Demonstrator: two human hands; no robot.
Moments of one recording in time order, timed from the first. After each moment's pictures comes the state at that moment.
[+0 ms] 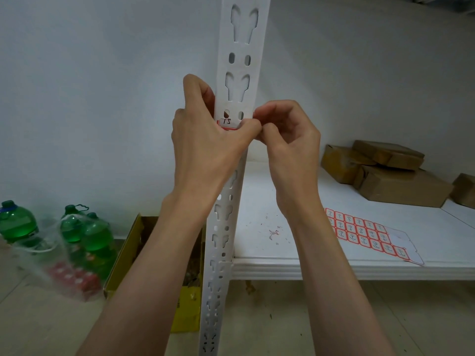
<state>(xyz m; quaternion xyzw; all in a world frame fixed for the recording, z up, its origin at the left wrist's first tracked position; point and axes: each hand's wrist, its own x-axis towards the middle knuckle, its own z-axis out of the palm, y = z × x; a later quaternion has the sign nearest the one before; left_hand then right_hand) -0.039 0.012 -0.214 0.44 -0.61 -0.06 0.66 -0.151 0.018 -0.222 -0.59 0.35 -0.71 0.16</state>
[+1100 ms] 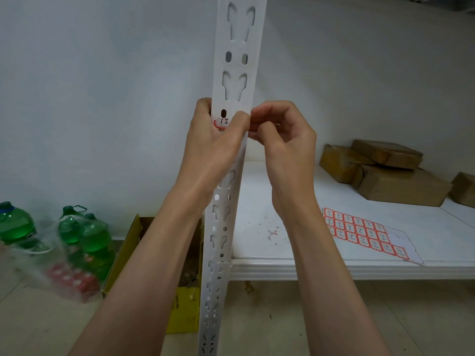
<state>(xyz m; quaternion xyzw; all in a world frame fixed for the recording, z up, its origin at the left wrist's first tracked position) -0.044 0.008 -0.214 0.39 -0.59 -0.30 0.64 -0.148 0.019 -0.223 -0.58 0.34 -0.72 0.18</state>
